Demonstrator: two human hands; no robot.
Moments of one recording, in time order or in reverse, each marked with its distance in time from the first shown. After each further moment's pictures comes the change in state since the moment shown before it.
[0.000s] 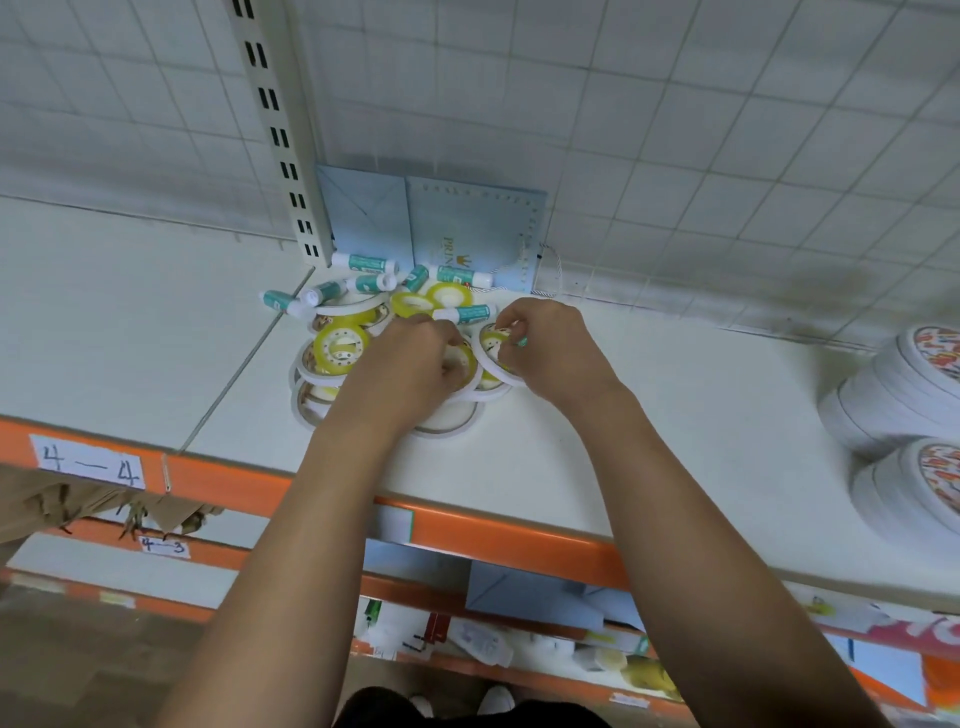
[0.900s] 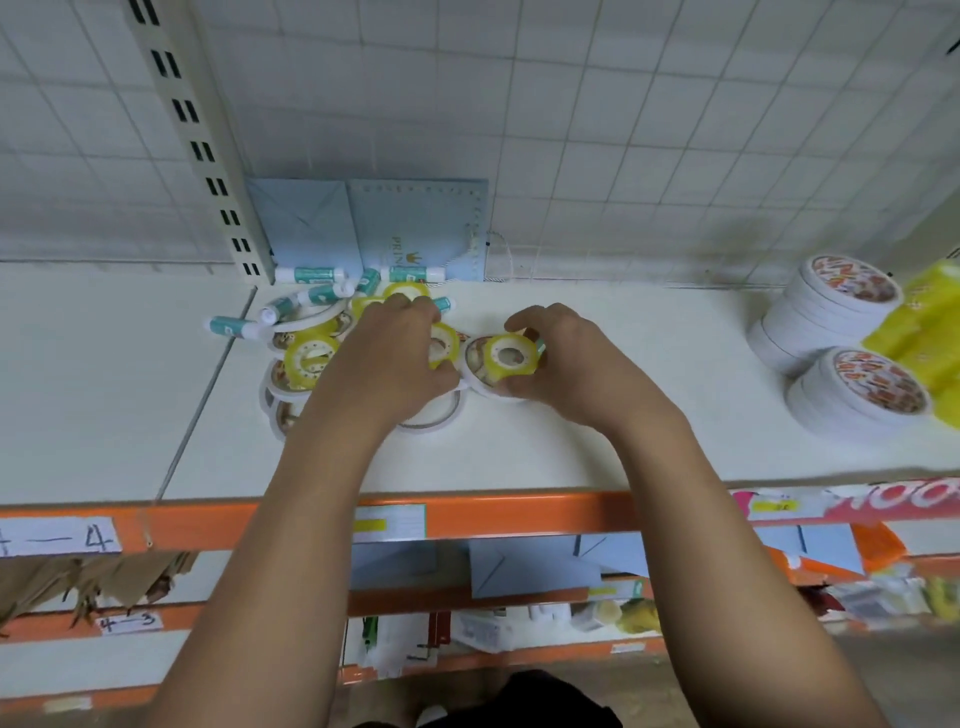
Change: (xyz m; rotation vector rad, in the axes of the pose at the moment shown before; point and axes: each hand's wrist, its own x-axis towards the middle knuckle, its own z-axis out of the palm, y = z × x) left_hand -0.004 0.003 -0.022 -0.048 -0.073 0.160; right_hand -0.064 0.001 -0.018 -0.018 0.025 0.090
